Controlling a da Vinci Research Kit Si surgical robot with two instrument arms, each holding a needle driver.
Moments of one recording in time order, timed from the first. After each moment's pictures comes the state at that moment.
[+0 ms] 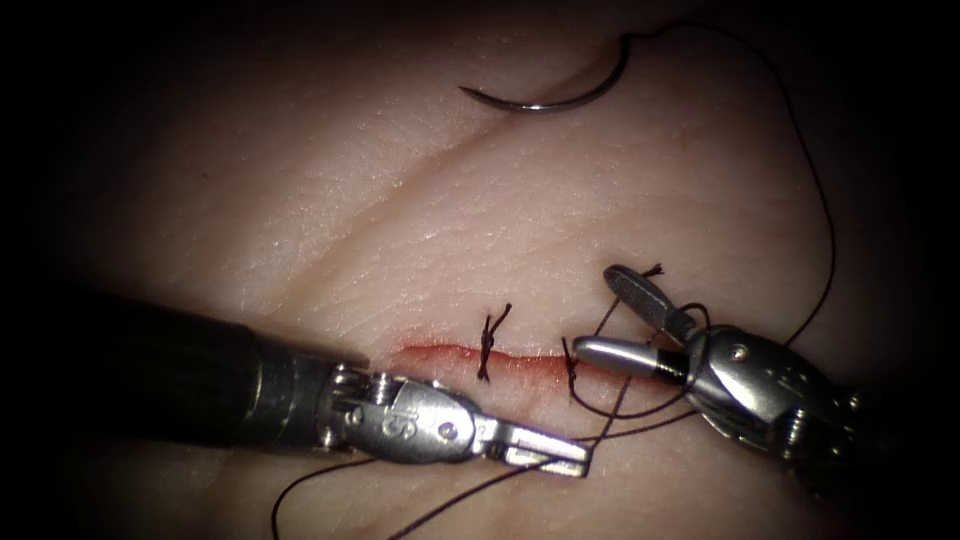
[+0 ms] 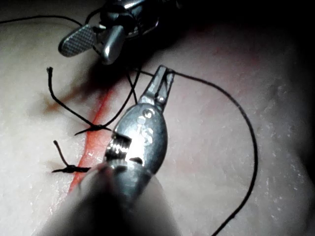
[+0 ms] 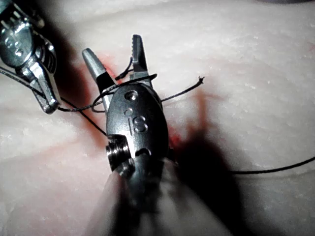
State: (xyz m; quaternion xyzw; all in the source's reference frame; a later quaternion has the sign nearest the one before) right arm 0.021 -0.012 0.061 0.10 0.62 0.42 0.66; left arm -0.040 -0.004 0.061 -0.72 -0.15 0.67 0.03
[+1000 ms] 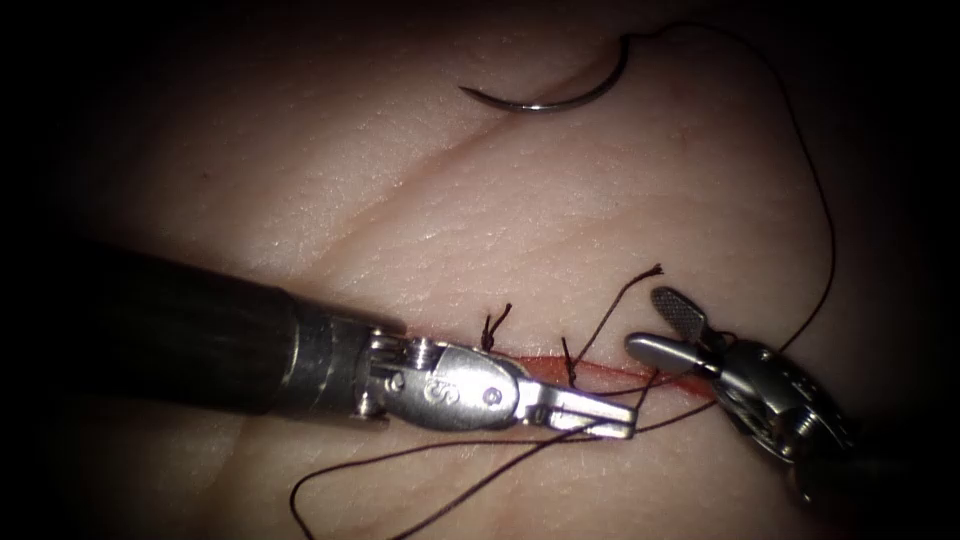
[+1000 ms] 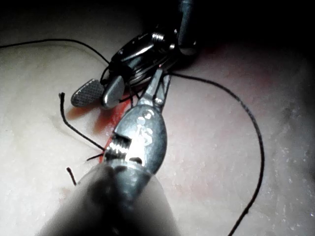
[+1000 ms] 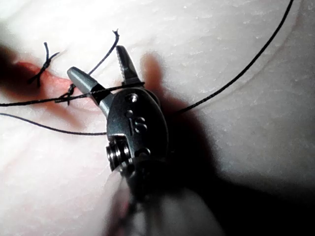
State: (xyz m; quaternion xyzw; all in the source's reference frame) right arm 0.015 -0.014 0.068 0.12 0.56 0.54 0.61; left arm -0.042 -0.002 0.061 -0.71 -0.14 0.69 0.03
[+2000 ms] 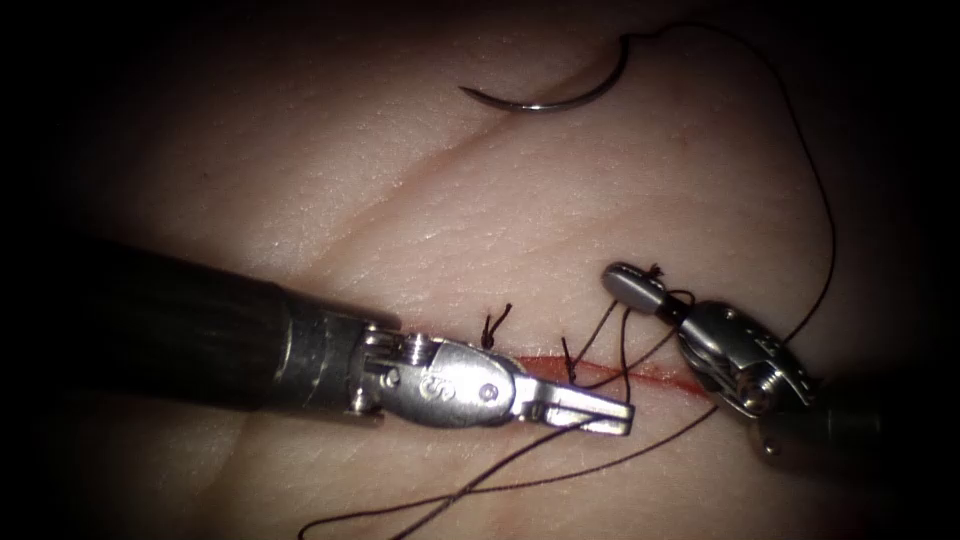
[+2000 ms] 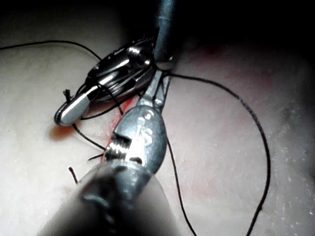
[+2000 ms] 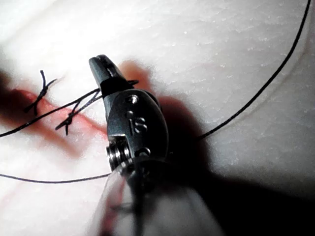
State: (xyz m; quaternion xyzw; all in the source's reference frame) right arm 0.018 -0.011 0.070 0.10 0.56 0.54 0.62; left arm -0.041 -0.002 0.060 -0.71 -0.14 0.69 0.03
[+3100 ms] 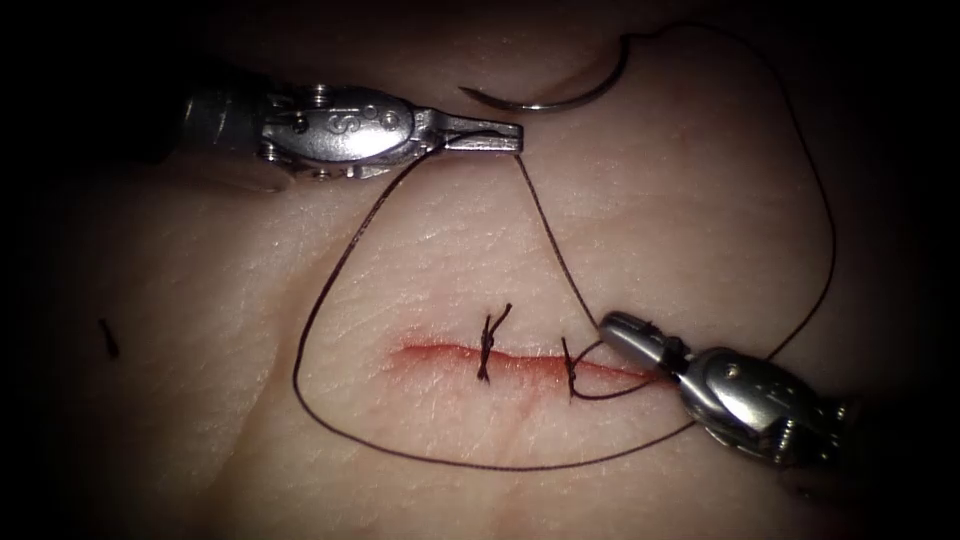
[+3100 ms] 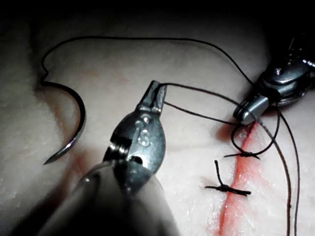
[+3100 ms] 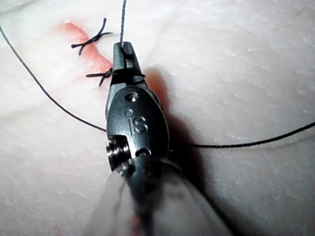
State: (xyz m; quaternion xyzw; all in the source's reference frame) right arm 0.019 -0.014 0.065 0.02 0.59 0.42 0.69; left arm -0.031 0.016 0.067 -0.66 -0.12 0.73 0.13
